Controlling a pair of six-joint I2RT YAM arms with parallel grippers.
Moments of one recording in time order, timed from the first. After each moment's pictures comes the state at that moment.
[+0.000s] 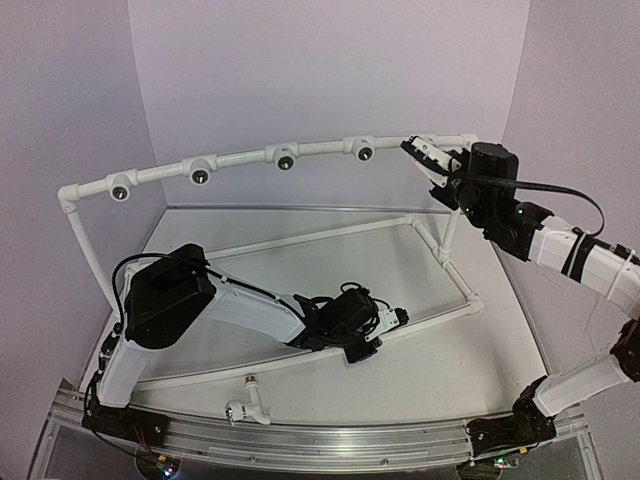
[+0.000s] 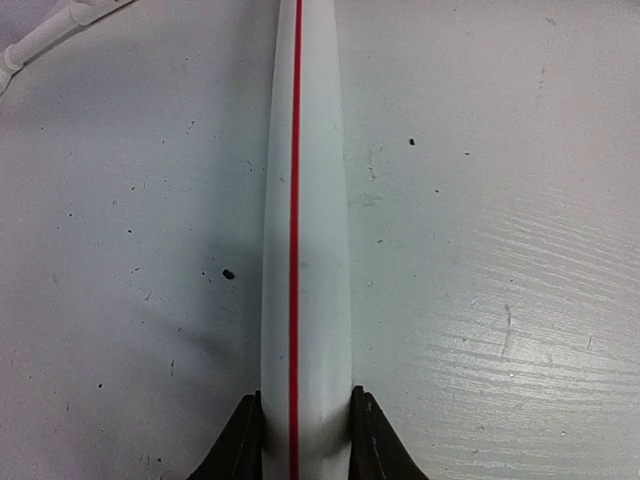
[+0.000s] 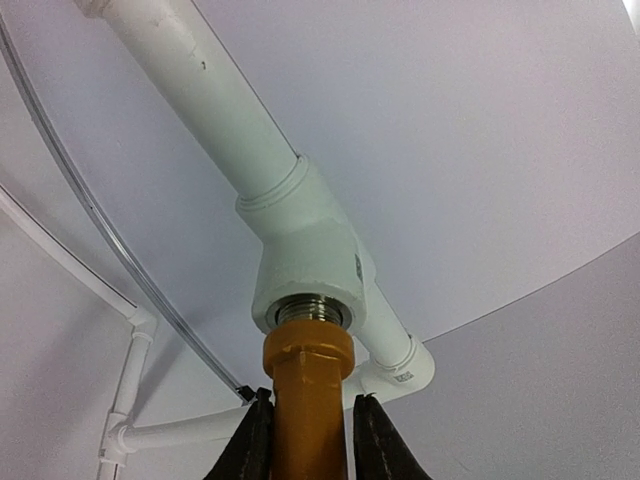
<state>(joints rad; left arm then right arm) -1.21 2.27 1.48 0.01 -0.07 0.22 0.59 1.35 1.19 0.09 0.54 -1.00</state>
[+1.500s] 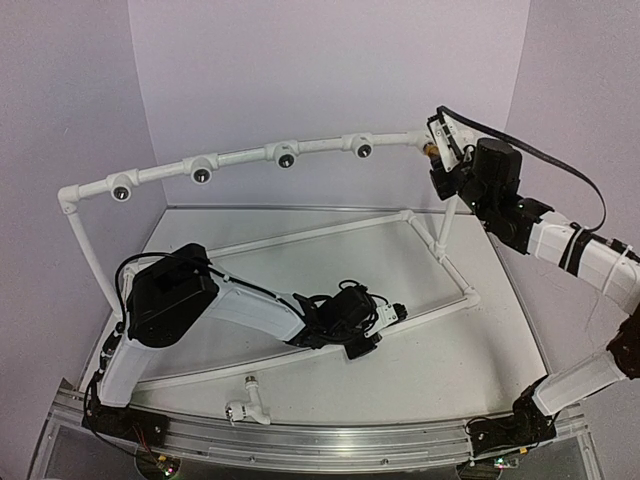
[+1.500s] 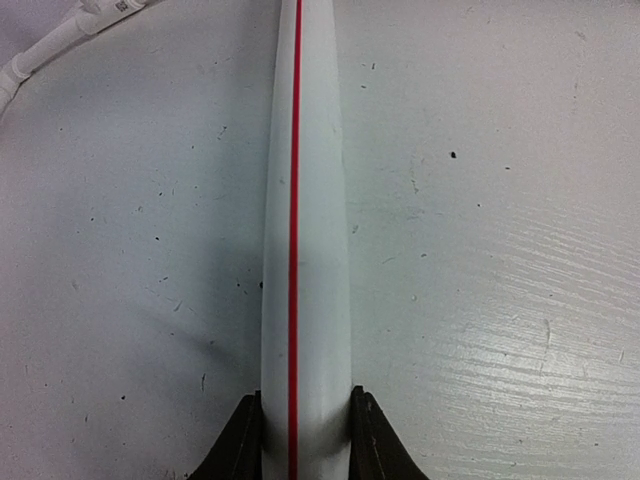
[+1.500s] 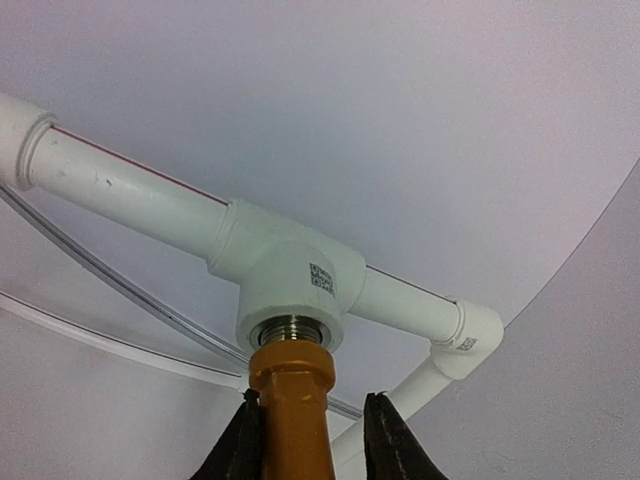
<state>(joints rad) -1.19 2.28 1.48 0.04 -0.09 0.23 0.52 1.38 1.20 0.13 0.38 -0.50</state>
